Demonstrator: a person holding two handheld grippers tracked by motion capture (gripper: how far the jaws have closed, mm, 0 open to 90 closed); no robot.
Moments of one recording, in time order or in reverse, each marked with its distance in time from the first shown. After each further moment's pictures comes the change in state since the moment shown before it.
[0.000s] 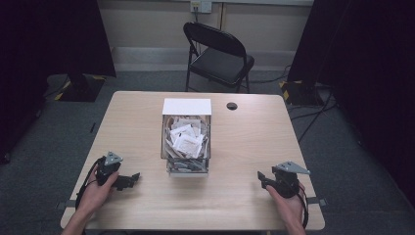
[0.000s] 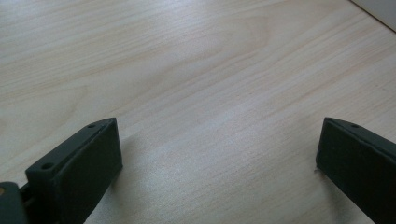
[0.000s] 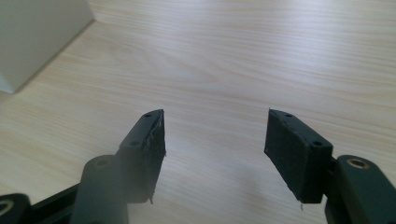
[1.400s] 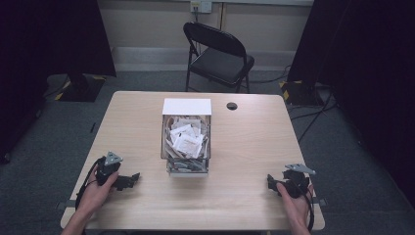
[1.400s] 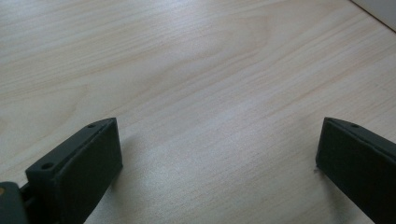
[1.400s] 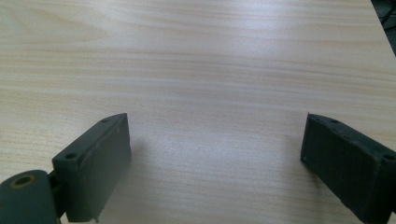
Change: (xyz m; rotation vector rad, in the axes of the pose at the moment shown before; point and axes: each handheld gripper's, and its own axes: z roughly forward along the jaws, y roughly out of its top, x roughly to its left) left arm -0.001 0.000 0.000 -0.005 0.001 -0.009; right arm -0.038 -0.022 0.014 0.107 -0.224 0.094
